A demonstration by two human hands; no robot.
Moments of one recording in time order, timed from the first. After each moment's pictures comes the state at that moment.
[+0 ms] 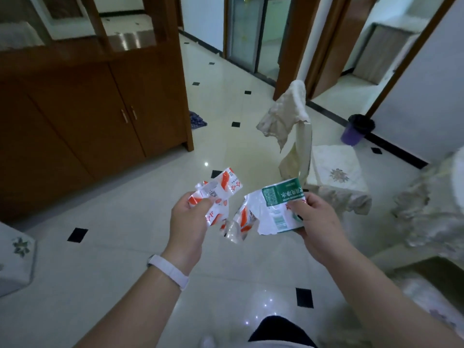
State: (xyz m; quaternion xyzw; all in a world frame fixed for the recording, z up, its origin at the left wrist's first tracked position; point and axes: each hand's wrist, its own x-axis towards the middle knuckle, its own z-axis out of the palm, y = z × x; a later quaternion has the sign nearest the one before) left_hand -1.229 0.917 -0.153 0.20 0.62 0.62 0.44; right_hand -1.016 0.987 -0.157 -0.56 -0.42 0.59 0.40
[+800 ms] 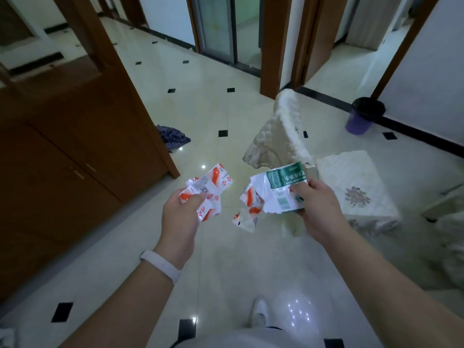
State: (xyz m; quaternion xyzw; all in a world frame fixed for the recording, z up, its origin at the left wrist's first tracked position) left_hand -1.263 1.322 -0.157 0.23 0.65 0.56 0.45; right_hand -1.035 1.384 -0.185 -0.57 -0.34 0.59 0.46
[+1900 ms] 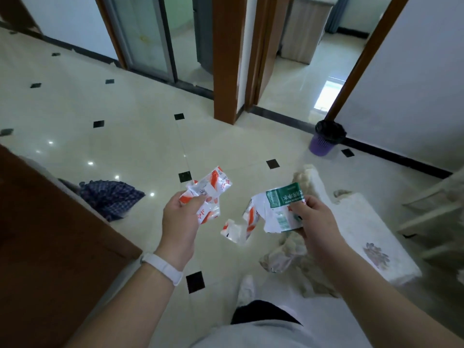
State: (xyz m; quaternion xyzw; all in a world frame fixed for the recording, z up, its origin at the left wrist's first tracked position) left_hand -1.446 1.843 -0.185 0.30 0.58 0.51 0.56; right_hand -1.208 1.803 -0.197 -0.66 -0.26 0.49 0.51
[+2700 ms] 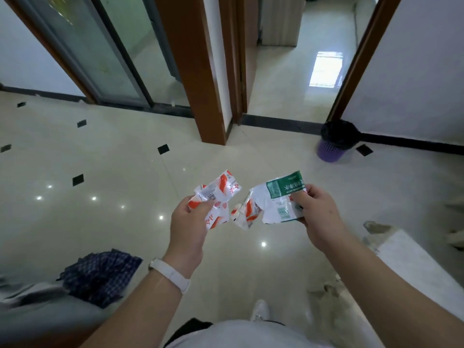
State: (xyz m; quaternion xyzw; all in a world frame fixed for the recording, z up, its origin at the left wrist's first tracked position) left_hand -1.302 2.240 -0.186 0.38 0.59 0.41 0.58; right_hand -1.075 2.190 -0.212 -0.64 -0.18 0.50 0.56
